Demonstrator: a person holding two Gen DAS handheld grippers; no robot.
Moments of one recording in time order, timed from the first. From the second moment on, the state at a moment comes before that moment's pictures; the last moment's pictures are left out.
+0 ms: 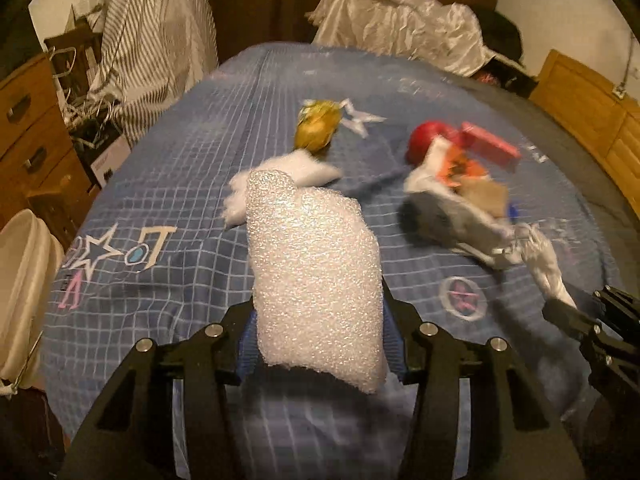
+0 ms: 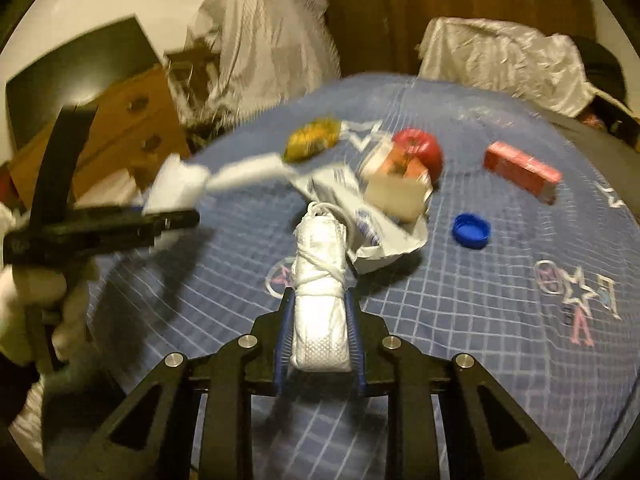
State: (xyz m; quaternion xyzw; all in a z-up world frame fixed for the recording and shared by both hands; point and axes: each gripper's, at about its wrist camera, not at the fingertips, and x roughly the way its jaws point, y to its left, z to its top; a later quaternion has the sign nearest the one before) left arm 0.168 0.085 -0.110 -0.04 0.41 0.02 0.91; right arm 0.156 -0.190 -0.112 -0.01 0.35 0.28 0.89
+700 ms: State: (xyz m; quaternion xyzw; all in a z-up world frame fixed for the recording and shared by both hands) left arm 0.112 -0.017 -0.011 -0.01 0.26 -0.07 0.96; right arm 0.091 -0.252 0.003 0.00 0.18 0.15 0.97
